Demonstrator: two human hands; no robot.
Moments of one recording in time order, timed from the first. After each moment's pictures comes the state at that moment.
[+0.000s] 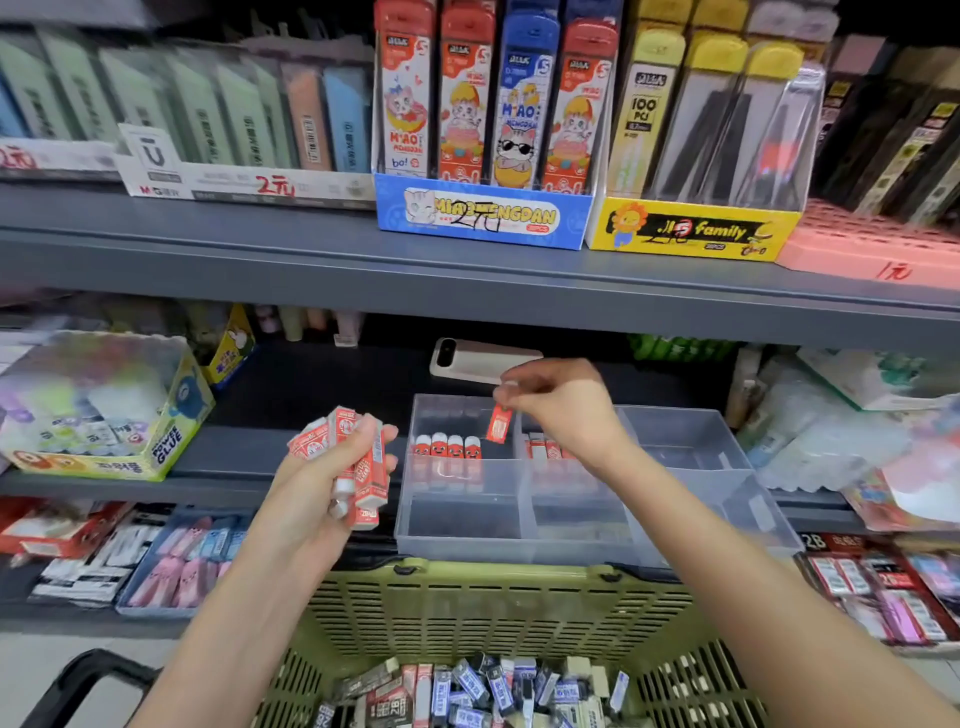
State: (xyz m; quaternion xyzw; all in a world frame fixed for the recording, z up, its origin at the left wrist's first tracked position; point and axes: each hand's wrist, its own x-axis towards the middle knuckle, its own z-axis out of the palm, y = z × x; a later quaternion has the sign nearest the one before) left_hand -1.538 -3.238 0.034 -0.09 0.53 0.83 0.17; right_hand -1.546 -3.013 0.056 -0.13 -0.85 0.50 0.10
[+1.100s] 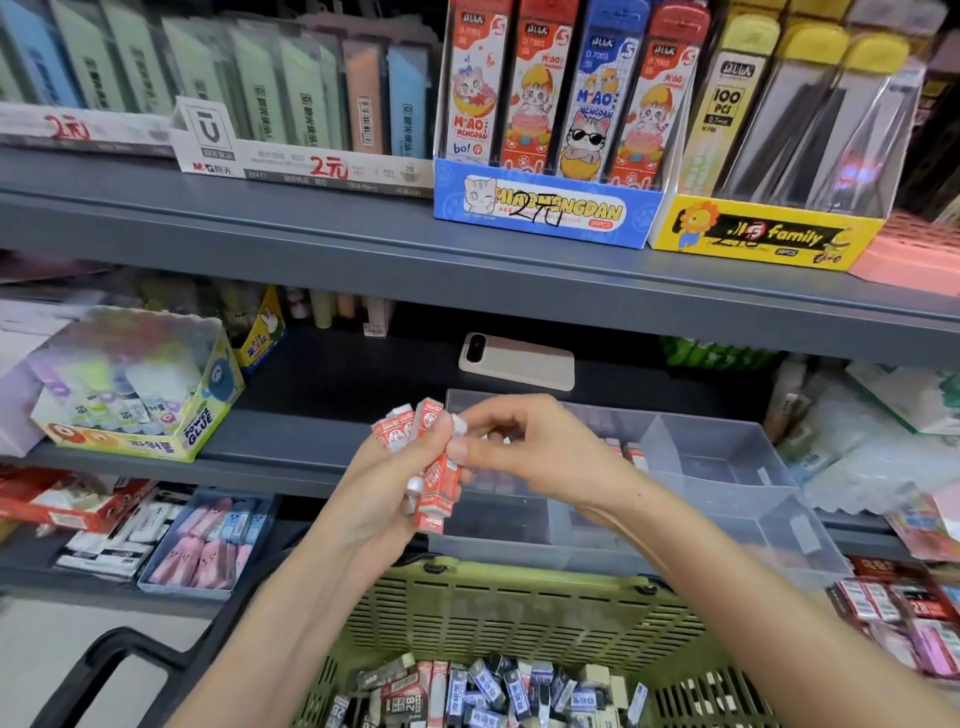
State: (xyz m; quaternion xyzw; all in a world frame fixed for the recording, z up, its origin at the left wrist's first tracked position) left_hand -1.530 -3.222 0.043 0.01 0.51 0.82 0.25; right_hand -1.516 -3.069 0.077 0.09 -0.83 0.55 -0.08
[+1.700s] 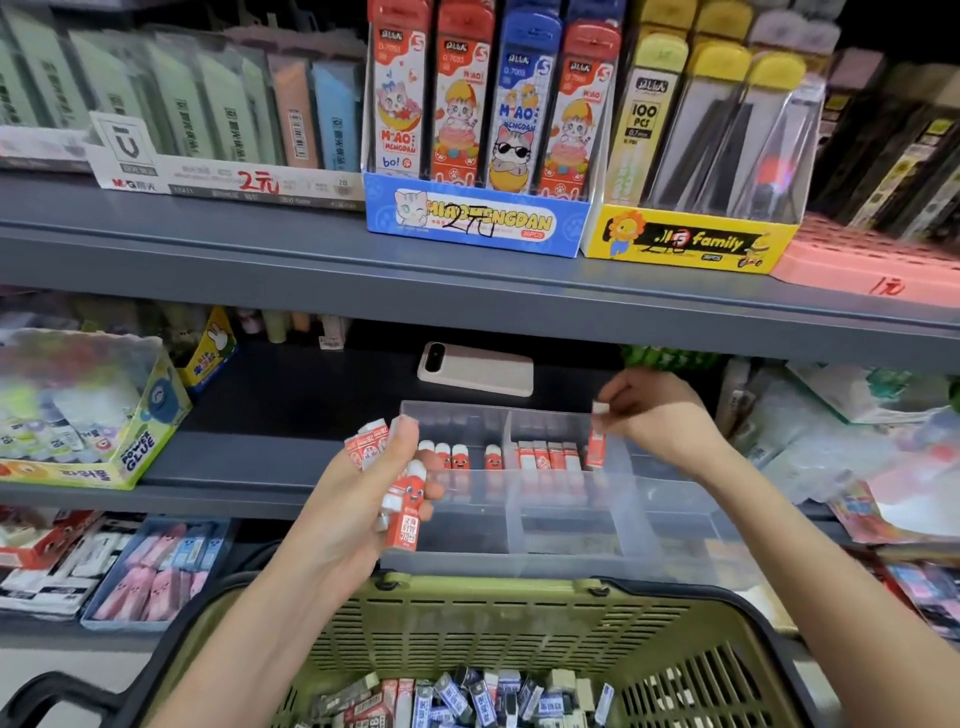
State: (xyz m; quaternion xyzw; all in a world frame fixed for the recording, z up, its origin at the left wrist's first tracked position) left_hand -1.526 -3.204 0.045 -0.02 0.55 0.80 0.22; right_hand -1.525 -2.920 0.060 -0.18 -0.92 0.35 0.06
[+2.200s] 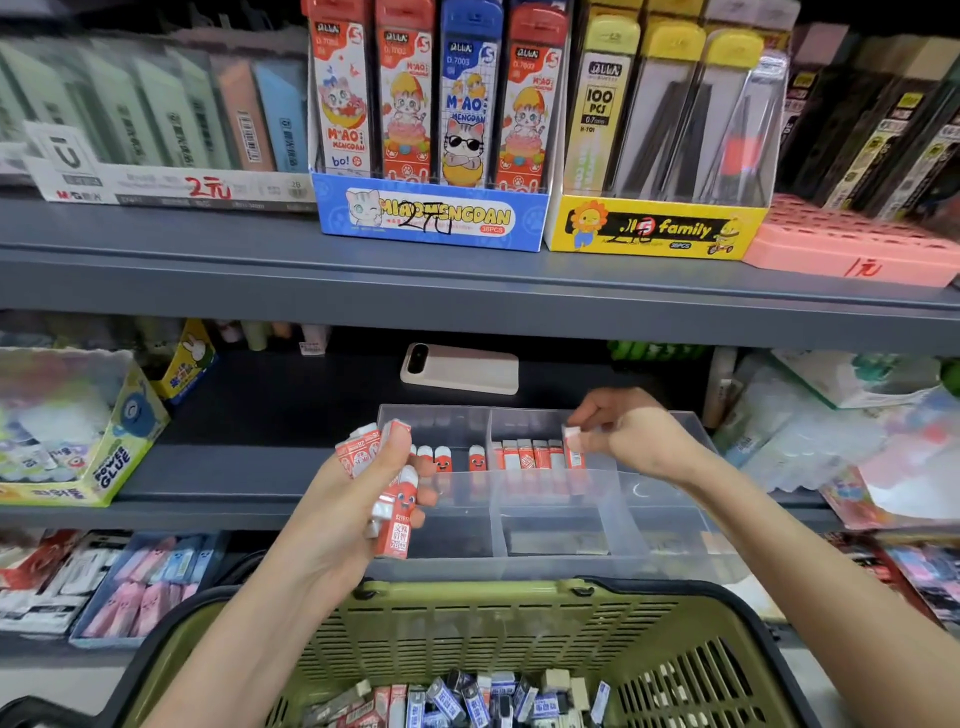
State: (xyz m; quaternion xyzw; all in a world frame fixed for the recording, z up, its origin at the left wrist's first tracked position) left_hand -1.526 -3.191 0.044 -0.02 0.56 0.79 0.23; right_hand -1.520 -2.914 0.043 -0.09 -0.94 0.34 0.00
